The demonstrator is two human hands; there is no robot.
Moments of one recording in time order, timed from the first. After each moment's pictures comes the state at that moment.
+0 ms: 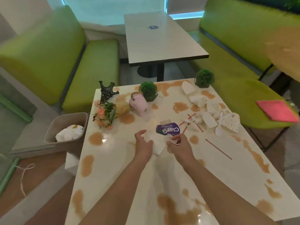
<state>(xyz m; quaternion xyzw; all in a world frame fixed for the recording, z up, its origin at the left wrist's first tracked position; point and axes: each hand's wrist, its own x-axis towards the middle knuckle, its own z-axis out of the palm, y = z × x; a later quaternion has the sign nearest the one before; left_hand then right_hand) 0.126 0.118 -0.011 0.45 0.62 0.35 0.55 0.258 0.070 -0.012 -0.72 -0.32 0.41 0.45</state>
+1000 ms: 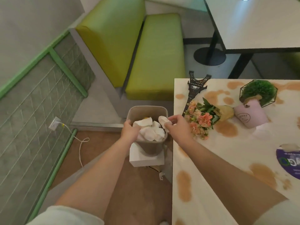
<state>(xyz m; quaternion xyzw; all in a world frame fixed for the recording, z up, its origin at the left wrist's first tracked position) -0.288 0.338 -0.056 0.32 0.76 0.29 0.48 -0.103 0.321 -0.032 -0.69 -0.47 0.43 0.35</state>
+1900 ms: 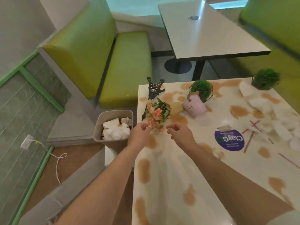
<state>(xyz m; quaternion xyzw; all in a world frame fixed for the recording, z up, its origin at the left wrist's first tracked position) -0.121 0.256 -0.010 0.53 0.68 0.26 0.44 0.043 0.219 -0.002 -0.70 -0.45 0.42 0.36</state>
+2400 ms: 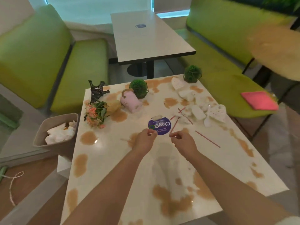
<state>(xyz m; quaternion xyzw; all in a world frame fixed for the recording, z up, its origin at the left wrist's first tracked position) 0.138 0.124 -0.017 0.60 0.60 0.21 0.50 0.287 0.052 -0.007 -0.78 -0.37 0.36 0.36</state>
